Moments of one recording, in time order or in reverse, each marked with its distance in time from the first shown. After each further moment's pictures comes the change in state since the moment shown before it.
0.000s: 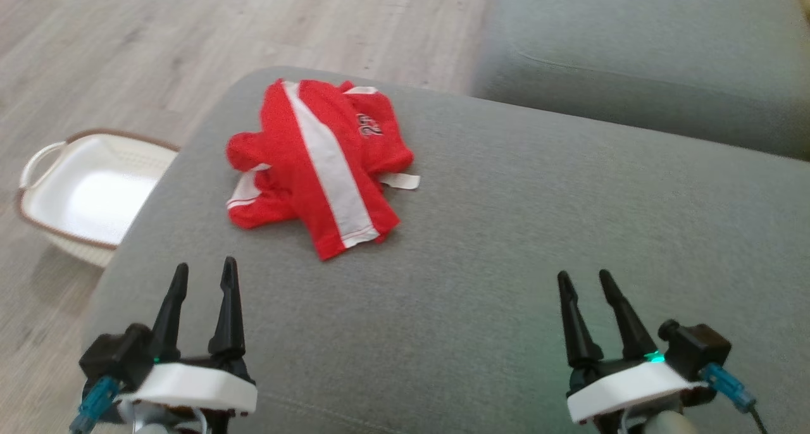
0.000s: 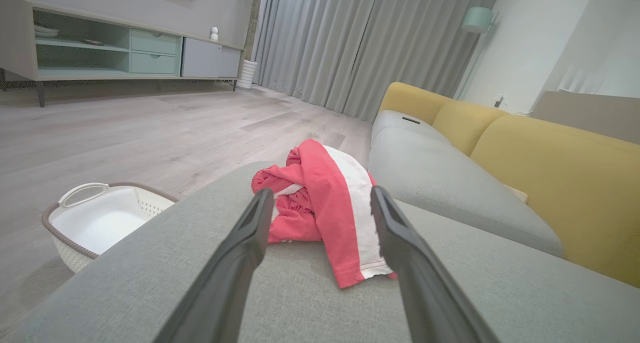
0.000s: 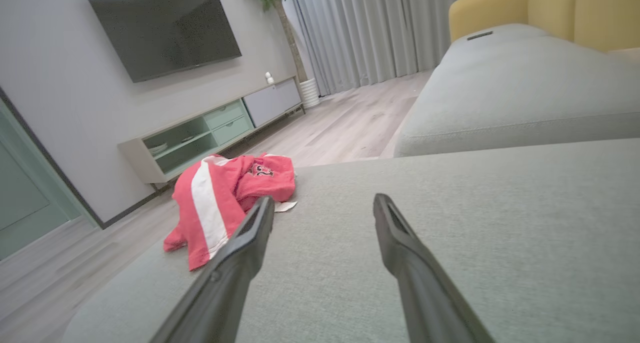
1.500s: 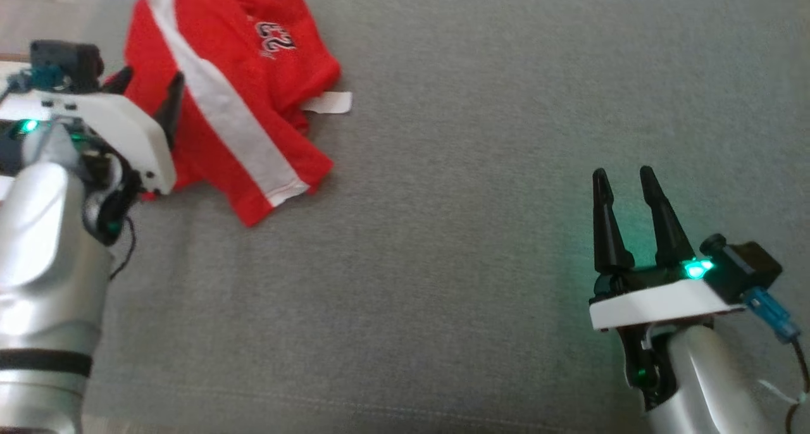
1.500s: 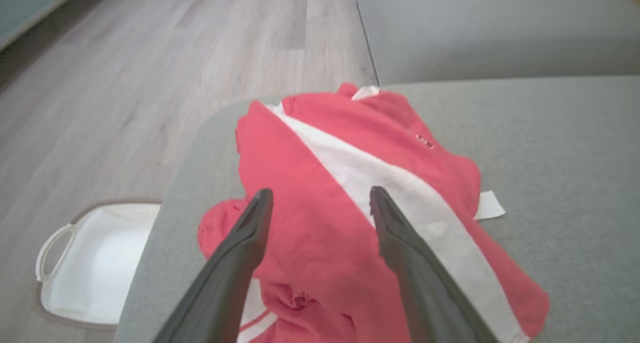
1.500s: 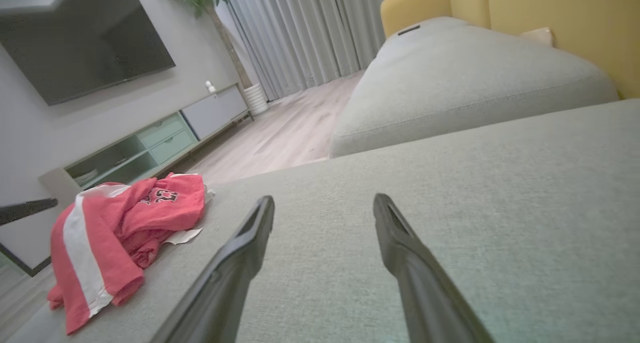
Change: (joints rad) left arm -0.789 0.264 -0.177 0.549 -0.028 -0.075 0.429; right arm -0.170 -0.003 -0.074 -0.077 -0.047 0.000 0.000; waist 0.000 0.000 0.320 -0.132
